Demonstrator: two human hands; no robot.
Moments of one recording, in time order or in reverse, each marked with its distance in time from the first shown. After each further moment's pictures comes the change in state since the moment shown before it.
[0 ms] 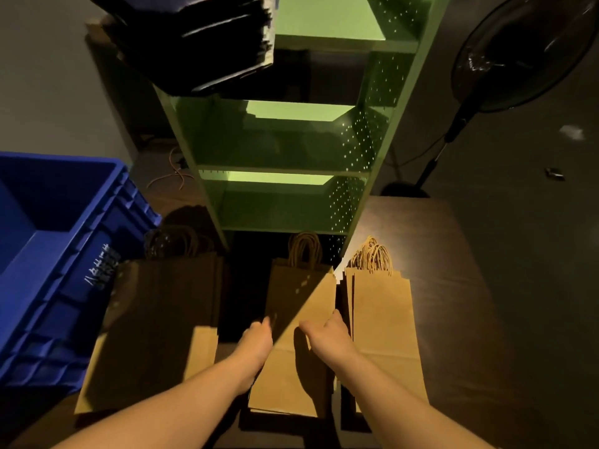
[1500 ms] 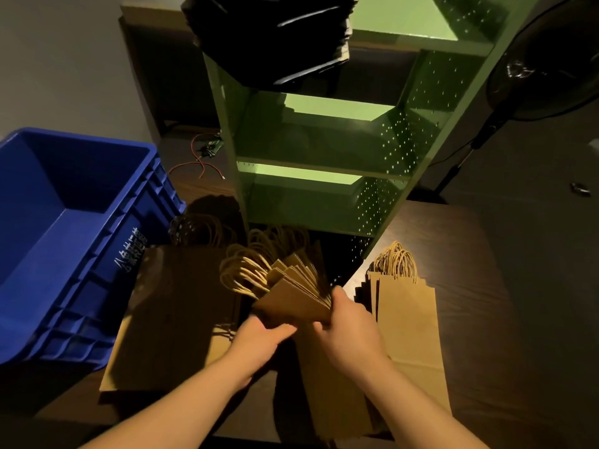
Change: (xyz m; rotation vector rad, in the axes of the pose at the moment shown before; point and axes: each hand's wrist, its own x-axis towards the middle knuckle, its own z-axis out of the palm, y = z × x) left_hand -0.022 -0.015 -0.045 -0.046 -0.011 0.227; right_hand -0.052 -0.049 0.003 -0.679 0.190 -0.479
